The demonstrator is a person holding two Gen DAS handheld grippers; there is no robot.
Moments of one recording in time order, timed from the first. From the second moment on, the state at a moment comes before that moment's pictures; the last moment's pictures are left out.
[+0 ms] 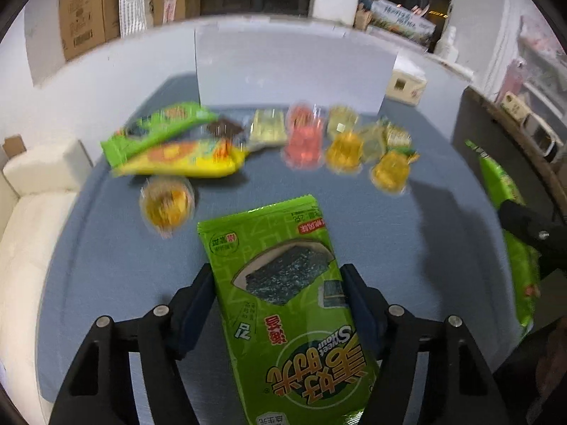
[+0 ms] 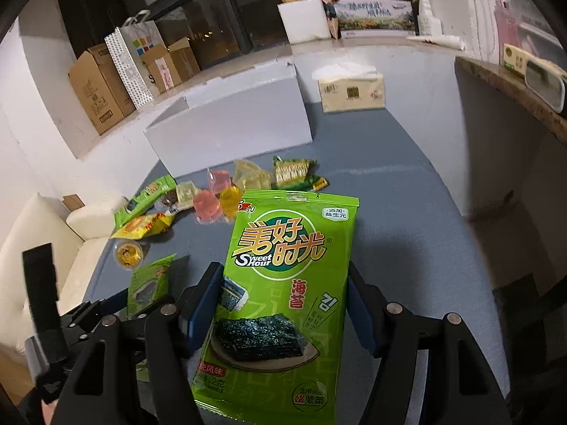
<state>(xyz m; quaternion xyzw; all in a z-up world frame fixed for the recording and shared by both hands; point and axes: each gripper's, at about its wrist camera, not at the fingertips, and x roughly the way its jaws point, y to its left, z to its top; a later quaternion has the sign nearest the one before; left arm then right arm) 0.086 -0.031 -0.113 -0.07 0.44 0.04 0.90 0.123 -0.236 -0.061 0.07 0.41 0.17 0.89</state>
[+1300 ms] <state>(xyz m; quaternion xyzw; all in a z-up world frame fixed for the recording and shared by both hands) 0.383 0.078 -0.002 -0.05 0.38 0.05 0.92 0.426 -0.116 0.009 0.02 0.42 0.20 0.89</state>
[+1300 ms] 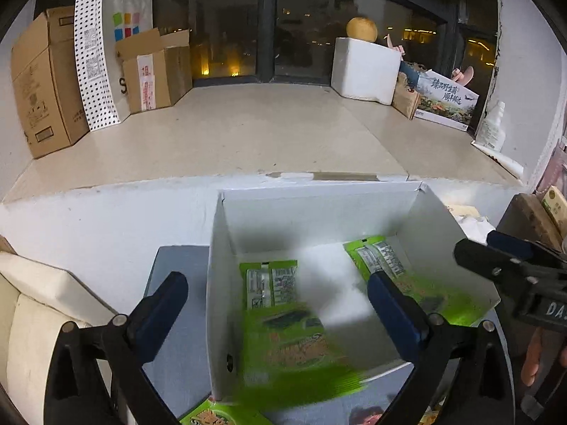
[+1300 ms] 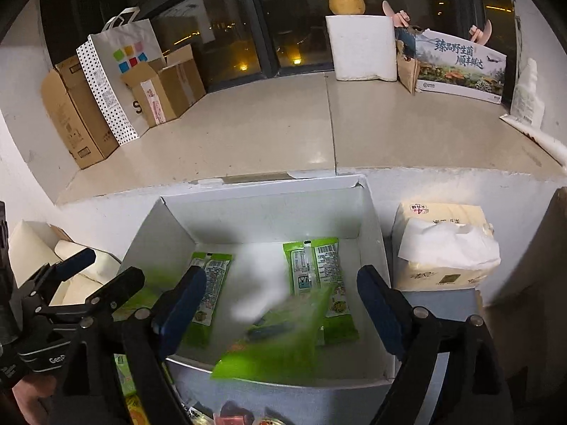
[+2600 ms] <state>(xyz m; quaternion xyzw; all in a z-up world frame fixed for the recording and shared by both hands) 0.056 0.036 -0.087 -0.08 0.41 0.03 0.91 0.187 -0.190 -0.101 0.01 0.44 0.24 0.86</state>
